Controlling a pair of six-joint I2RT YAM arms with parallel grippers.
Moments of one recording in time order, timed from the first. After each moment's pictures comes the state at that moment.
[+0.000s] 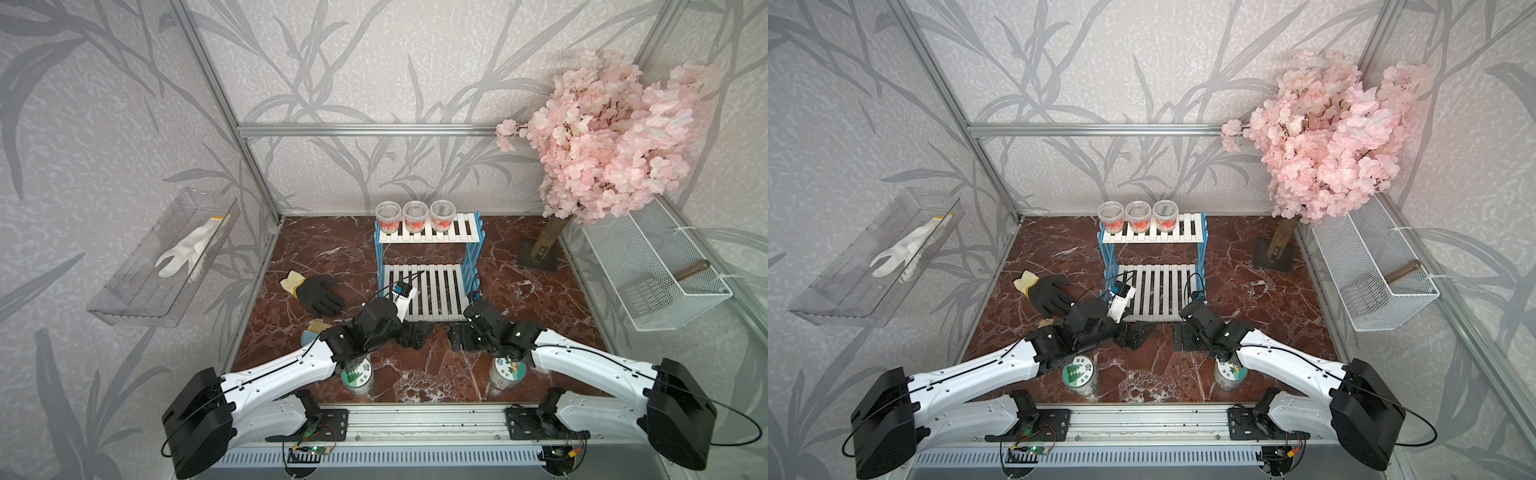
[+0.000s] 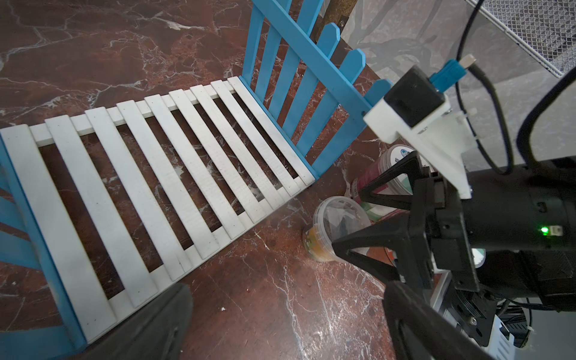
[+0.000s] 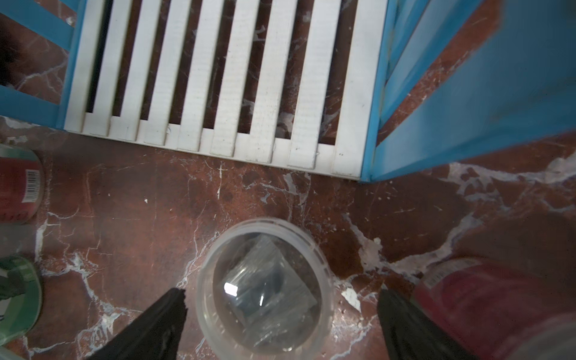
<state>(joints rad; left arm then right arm) -0.89 1.12 0.63 -0.04 0.01 -0.39 0.82 1.19 0.64 -0.48 0.14 0.69</state>
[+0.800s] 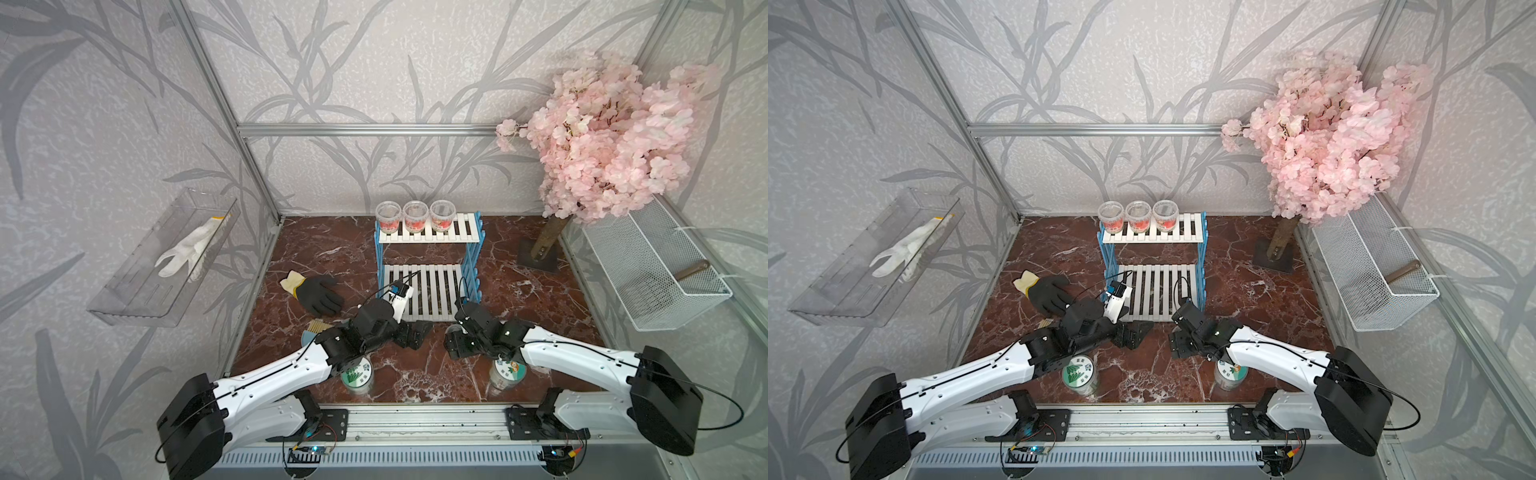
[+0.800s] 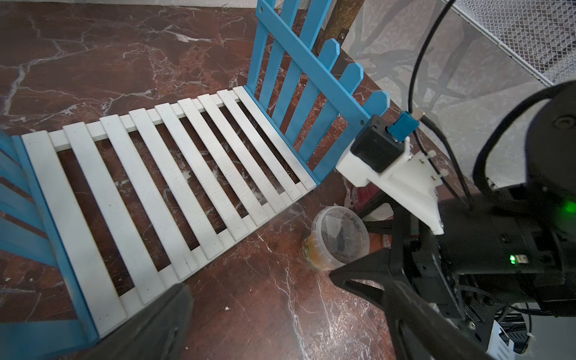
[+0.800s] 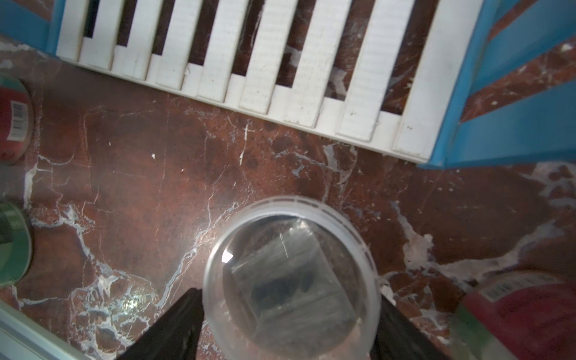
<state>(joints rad) -0.89 1.07 0.61 -0.05 -0.01 -0.39 0.87 1.26 0.66 -0.48 0.05 0.59</state>
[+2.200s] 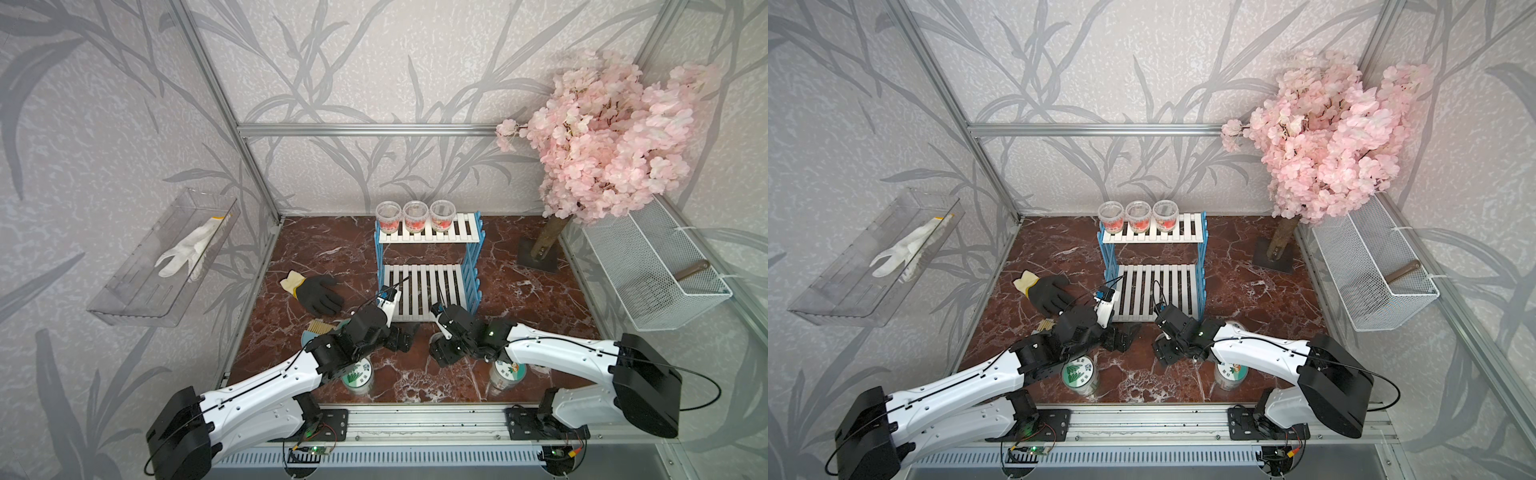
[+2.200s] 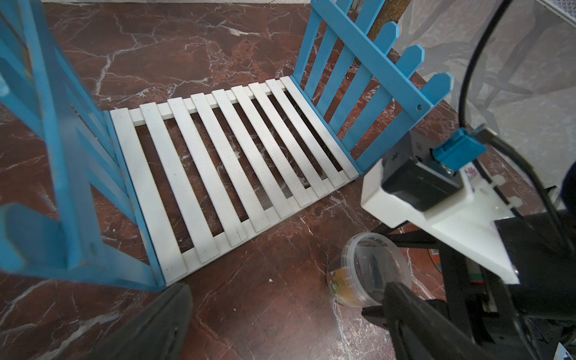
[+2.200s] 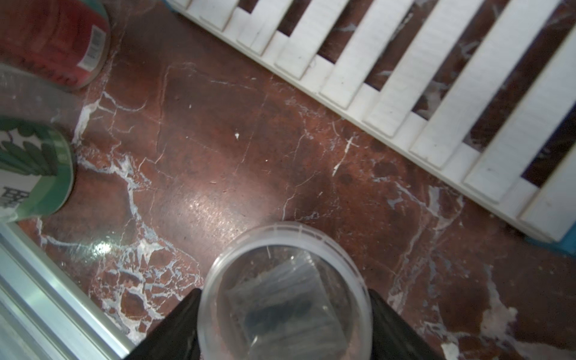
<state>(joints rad) -0.89 0.98 0.55 -0.15 -0.14 -0.40 0.96 1.37 0.75 -0.44 0.00 0.39</state>
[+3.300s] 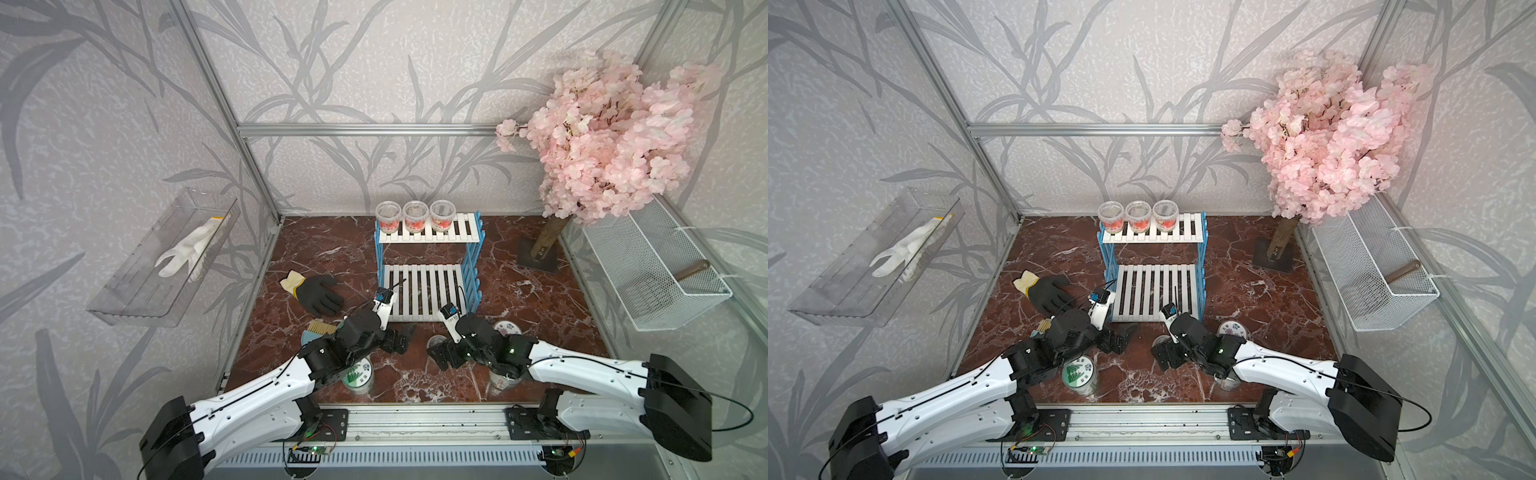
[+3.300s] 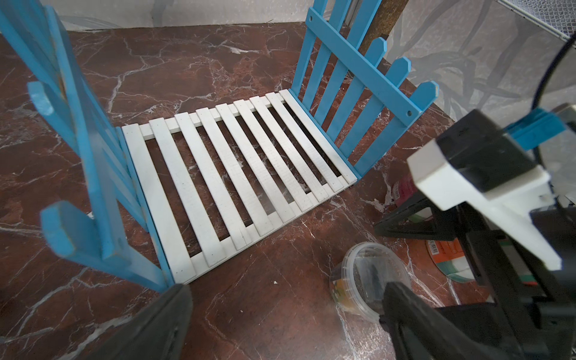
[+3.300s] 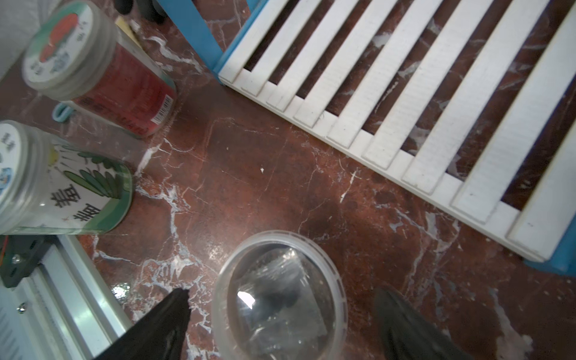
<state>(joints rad) -0.89 0.91 0.52 -0.12 -0.15 -0.36 0.97 1.20 0.55 -0.19 0.03 0.44</state>
